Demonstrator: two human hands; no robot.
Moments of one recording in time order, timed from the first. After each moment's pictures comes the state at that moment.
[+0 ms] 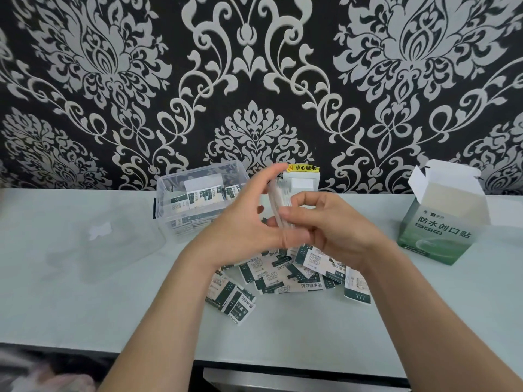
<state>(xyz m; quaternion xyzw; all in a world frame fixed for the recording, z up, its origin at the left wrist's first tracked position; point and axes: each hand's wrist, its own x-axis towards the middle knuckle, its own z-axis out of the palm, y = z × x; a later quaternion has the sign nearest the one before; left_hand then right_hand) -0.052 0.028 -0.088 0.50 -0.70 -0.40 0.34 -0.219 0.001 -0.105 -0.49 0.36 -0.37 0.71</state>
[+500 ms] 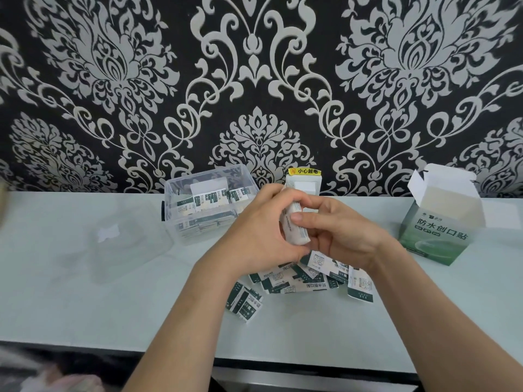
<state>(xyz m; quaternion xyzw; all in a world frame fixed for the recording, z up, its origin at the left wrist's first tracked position) -0.060 0.030 -0.096 0.49 -0.78 -0.24 0.30 -0.227 0.002 -0.105 -0.46 0.29 -0.34 0.77</state>
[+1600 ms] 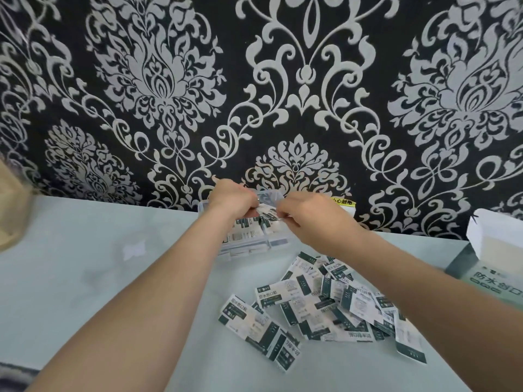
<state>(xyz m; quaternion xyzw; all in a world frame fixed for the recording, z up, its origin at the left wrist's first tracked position) 0.035 -0.083 -0.080 0.72 -0.39 -0.39 0.42 -0.136 -0.071 -0.088 -0.92 0.34 -0.19 -0.07</state>
